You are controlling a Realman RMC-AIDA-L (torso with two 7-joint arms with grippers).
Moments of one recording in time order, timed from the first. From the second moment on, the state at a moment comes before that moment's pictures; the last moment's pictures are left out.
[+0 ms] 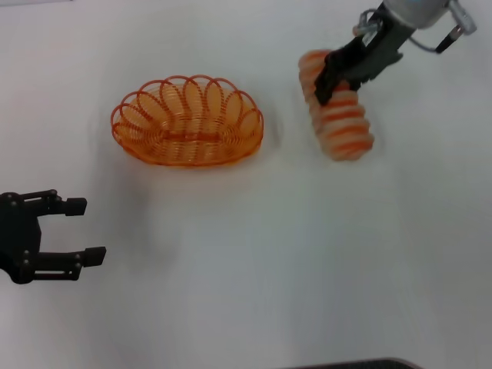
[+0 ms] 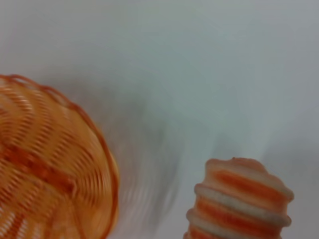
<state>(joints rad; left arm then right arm) -0.35 -2.12 0.54 1.03 2.32 1.90 -1.38 1.07 2.03 -1.04 -0.71 -2.78 -1.45 2.86</state>
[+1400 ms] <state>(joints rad) -0.38 -2.16 0.55 1.01 2.31 1.86 -1.40 1.23 2.10 -1.37 -0.80 -2.54 -1.35 2.09</state>
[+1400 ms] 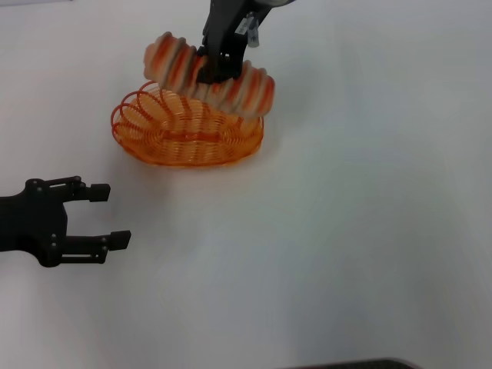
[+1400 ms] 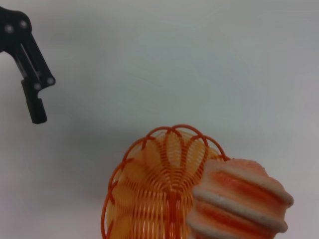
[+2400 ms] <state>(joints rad) -0.40 -2.16 0.55 0.99 2.32 1.80 -1.41 1.23 2.10 -1.46 -0.74 -2.42 -1.24 2.08</state>
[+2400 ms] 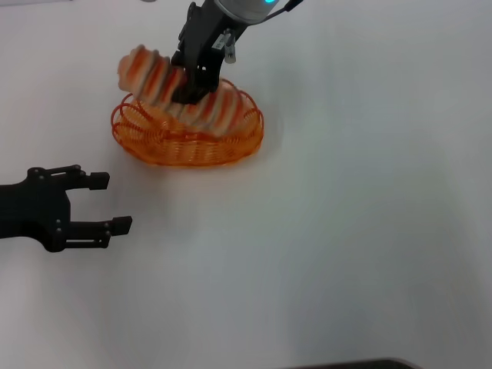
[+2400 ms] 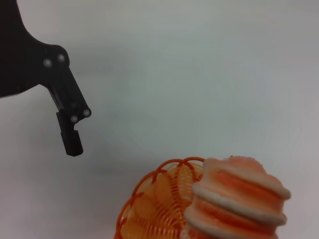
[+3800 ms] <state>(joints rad) -0.47 -2.15 0.54 0.98 2.30 1.72 -1.42 0.46 2.09 -0.92 -0.95 -1.73 -1.46 1.65</state>
